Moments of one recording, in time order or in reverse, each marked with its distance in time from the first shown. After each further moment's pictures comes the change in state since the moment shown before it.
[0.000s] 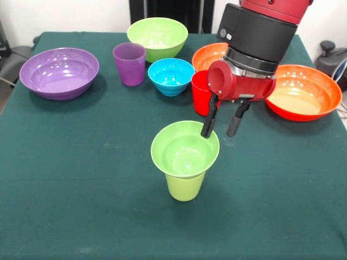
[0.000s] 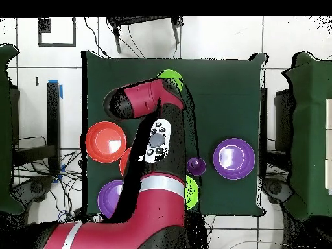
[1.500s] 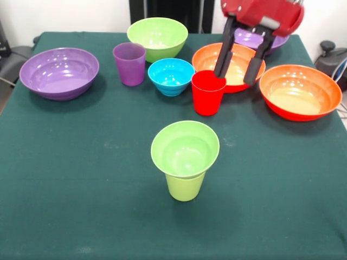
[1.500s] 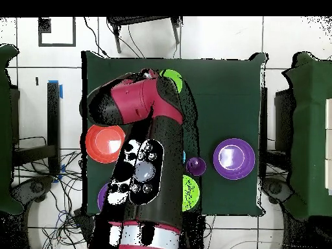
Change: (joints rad) arm 0.050 -0.204 -0.064 0.083 0.028 -0.015 0.000
